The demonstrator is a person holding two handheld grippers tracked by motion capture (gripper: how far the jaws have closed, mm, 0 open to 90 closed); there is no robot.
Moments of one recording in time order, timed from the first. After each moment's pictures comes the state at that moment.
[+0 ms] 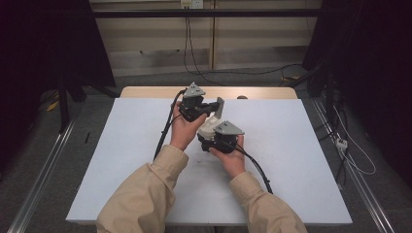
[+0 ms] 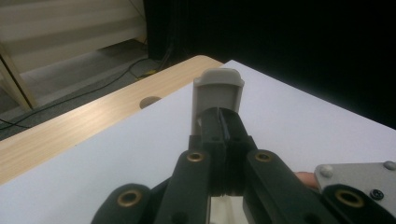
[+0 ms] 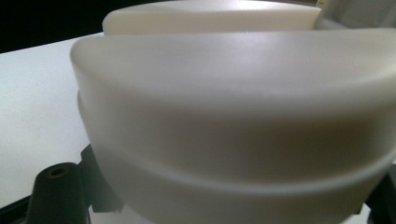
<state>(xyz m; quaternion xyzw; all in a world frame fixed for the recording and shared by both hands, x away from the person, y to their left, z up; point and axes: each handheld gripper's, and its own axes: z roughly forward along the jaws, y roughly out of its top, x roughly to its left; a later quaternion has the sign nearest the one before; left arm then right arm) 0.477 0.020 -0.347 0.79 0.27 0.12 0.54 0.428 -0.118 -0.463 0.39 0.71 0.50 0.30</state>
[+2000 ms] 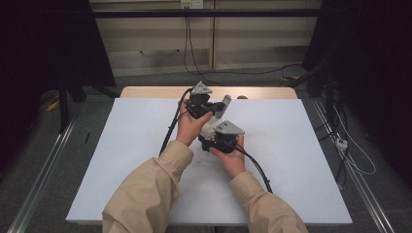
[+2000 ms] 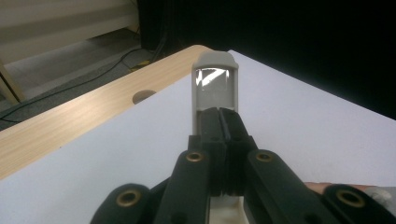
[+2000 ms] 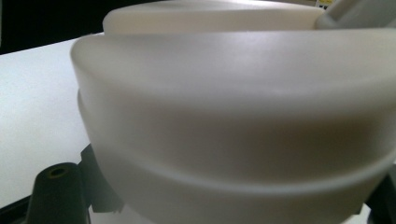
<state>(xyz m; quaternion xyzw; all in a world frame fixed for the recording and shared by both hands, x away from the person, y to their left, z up) 0.497 0.002 -0.359 0.80 0.26 0.10 0.52 0.428 -0.119 -0.463 0.39 0.71 0.50 0.29</state>
